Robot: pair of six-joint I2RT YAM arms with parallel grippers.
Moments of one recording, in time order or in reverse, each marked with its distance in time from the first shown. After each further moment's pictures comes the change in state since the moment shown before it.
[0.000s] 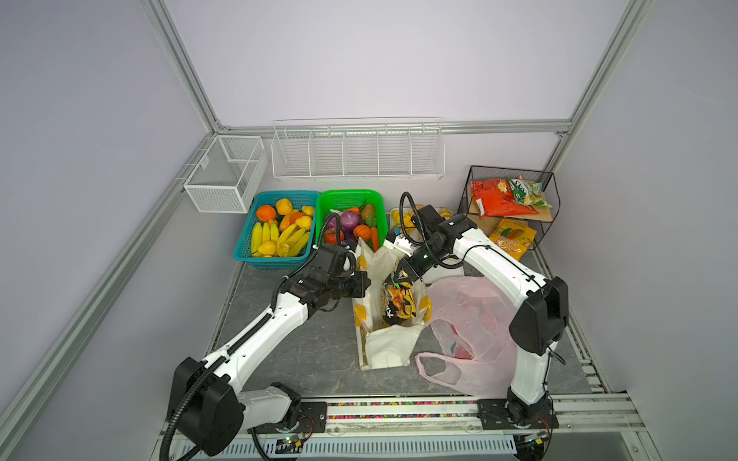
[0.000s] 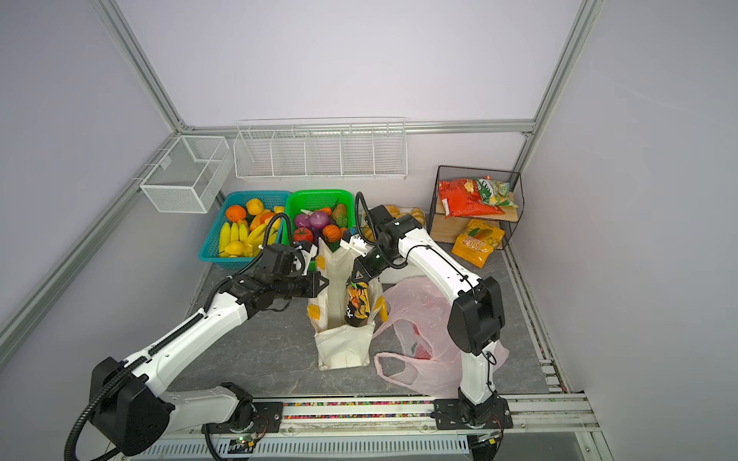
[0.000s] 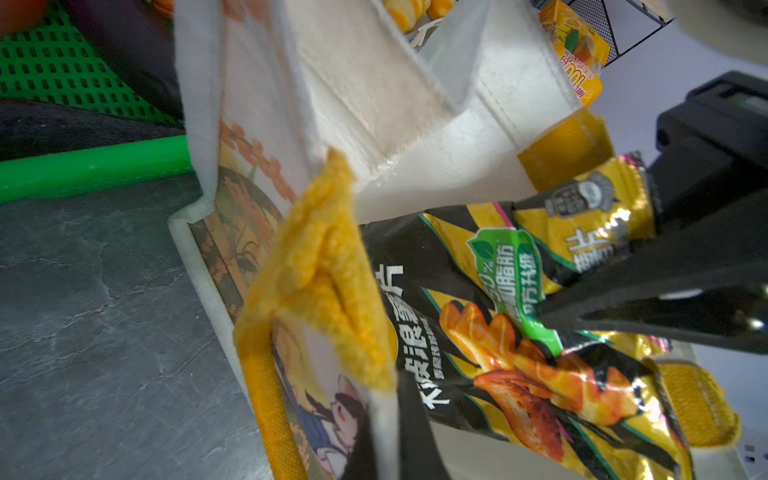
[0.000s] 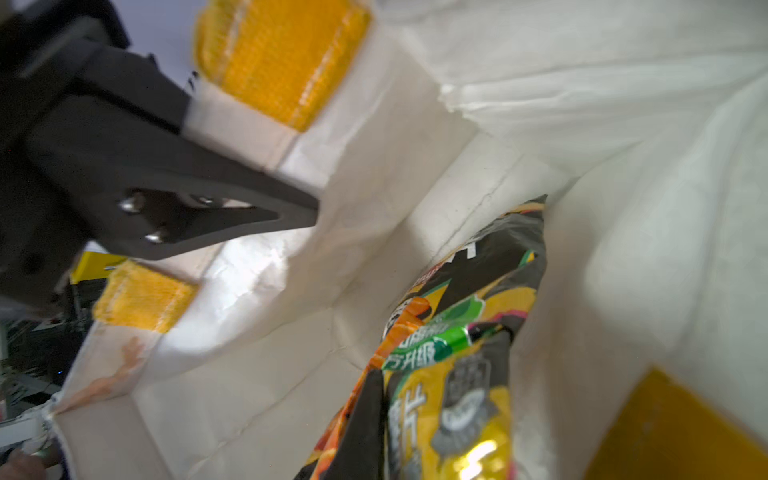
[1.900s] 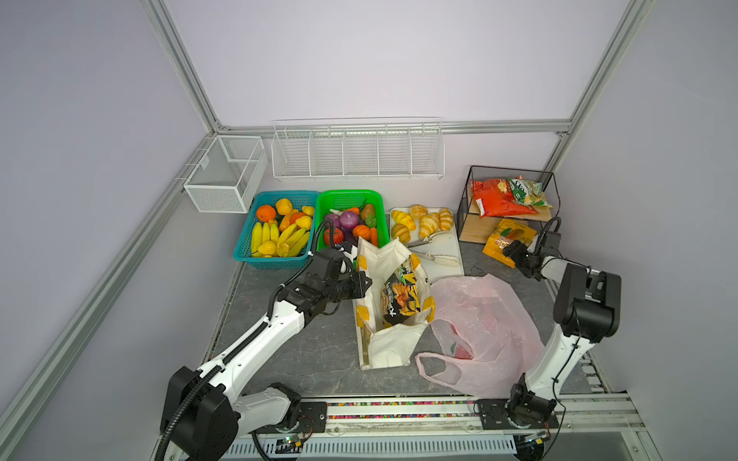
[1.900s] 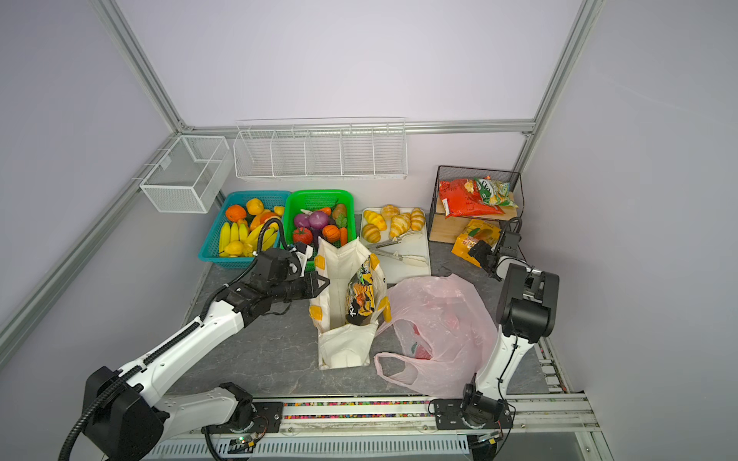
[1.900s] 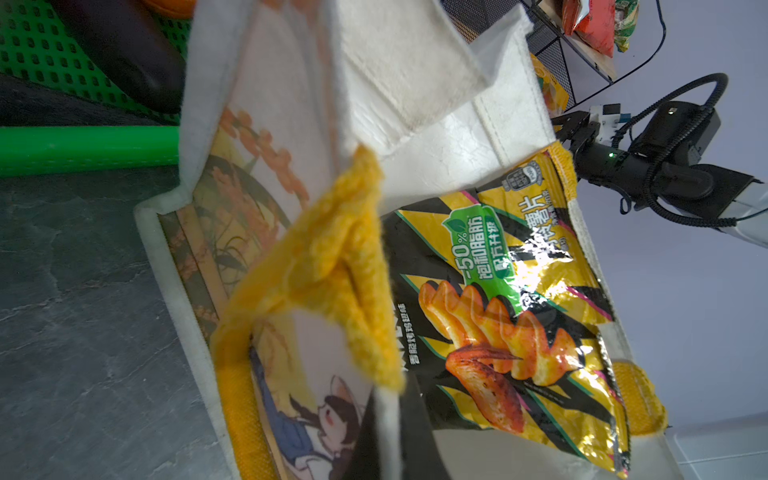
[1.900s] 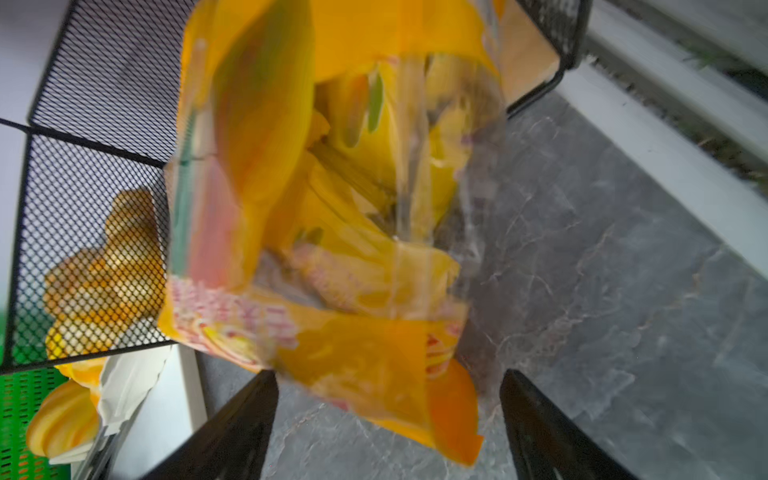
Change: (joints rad) left arm 0.003 -0.055 -0.080 0.115 0.038 -0.127; right arm -0.920 0.072 -0.650 1.135 0.248 0.690
